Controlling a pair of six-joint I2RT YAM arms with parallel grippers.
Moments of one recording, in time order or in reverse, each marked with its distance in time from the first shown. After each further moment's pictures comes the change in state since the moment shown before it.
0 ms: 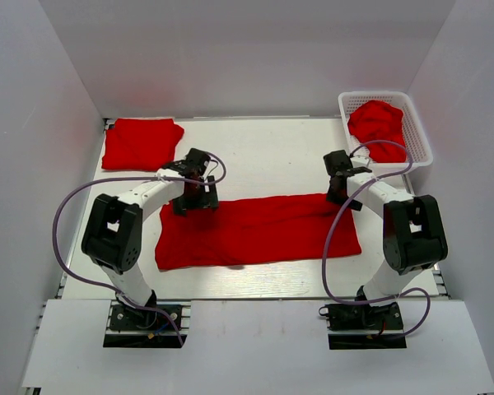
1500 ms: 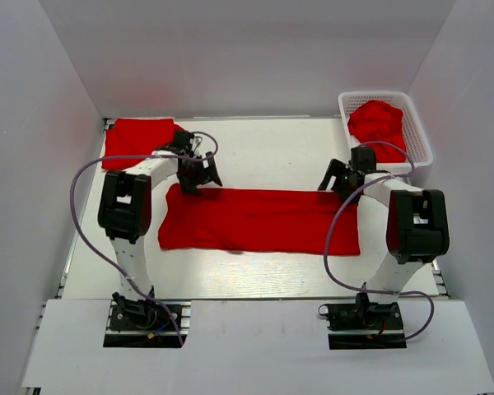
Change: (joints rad) left arm 0.194 0.276 0.192 0.214 0.386 0.047; right arm -0.209 0.079 -0.025 0.323 -0.660 -0.143
